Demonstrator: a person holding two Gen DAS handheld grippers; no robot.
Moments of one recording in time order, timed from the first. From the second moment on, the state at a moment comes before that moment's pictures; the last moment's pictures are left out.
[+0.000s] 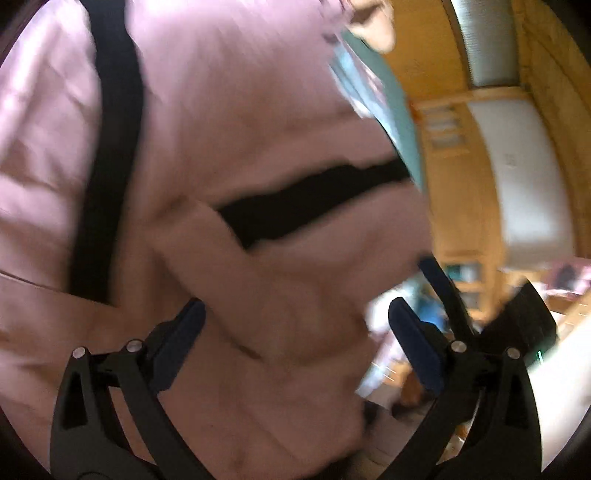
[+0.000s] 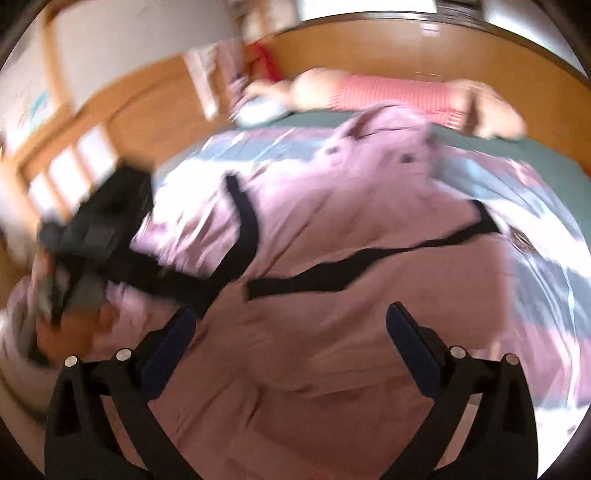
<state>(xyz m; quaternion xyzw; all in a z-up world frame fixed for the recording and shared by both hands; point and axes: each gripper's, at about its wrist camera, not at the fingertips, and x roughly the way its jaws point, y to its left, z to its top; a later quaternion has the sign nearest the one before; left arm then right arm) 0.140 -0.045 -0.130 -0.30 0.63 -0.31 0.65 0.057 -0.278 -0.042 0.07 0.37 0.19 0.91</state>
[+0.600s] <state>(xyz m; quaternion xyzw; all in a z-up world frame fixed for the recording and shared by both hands) 0.123 -0.075 -0.126 -0.24 0.67 -0.34 0.62 0.065 -0.344 -0.052 0.20 0.37 0.13 0.90</state>
